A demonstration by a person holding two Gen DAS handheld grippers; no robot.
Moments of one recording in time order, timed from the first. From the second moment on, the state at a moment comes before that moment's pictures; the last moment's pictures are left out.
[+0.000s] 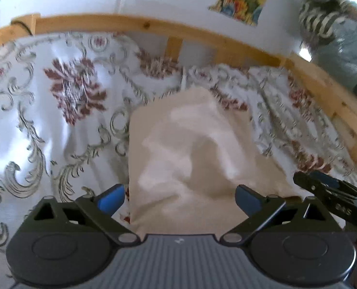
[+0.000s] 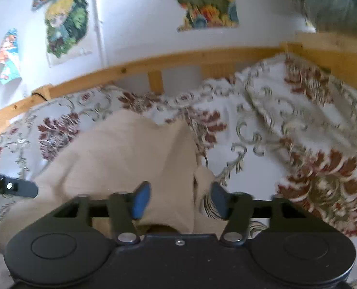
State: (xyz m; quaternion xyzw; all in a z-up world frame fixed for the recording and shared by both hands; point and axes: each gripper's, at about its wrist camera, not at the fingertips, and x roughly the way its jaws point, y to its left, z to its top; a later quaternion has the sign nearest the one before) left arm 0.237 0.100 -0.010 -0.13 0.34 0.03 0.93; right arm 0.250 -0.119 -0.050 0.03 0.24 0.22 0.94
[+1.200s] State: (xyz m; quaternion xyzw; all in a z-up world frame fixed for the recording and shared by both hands) left arm 0.028 0.034 0.030 -0.07 0.25 0.11 0.96; right arm 0.004 -0.182 0.010 0.06 0.14 0.15 0.98
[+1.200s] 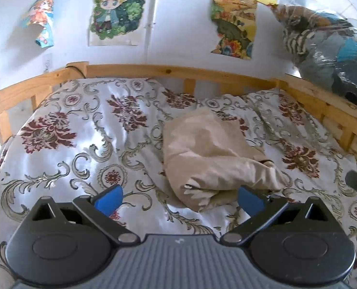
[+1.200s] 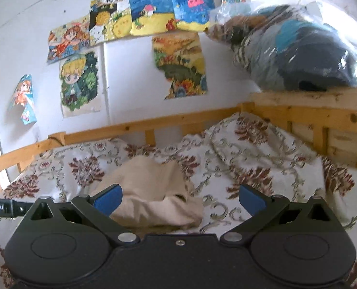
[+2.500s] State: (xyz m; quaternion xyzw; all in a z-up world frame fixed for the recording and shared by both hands) left arm 0.035 0.036 0.011 -0.07 0.31 0.12 0.94; right arm 0.023 -0.169 -0.009 0.04 0.21 0.17 0.96
